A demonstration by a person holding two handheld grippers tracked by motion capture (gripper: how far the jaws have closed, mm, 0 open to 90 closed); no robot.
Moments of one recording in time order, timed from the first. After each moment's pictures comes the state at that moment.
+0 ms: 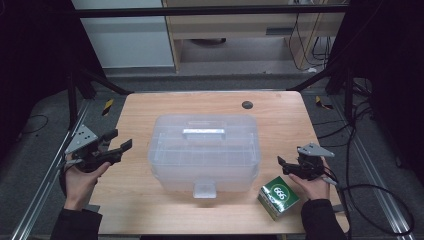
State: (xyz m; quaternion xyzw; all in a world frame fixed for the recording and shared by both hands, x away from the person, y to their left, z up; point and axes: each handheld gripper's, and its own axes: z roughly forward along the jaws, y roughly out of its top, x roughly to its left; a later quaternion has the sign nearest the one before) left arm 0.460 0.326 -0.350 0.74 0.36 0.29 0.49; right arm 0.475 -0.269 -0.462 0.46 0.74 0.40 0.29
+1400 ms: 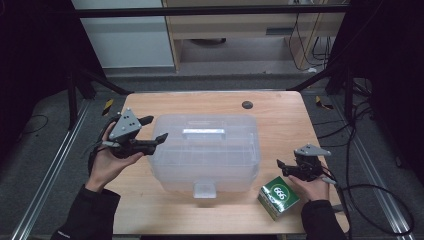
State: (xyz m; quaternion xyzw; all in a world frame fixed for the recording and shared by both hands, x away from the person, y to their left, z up) left arm 0.474 0.229 -0.305 0.82 0.23 0.29 0.44; right arm 0.478 -0.269 -0.470 0.47 0.76 0.38 0.26
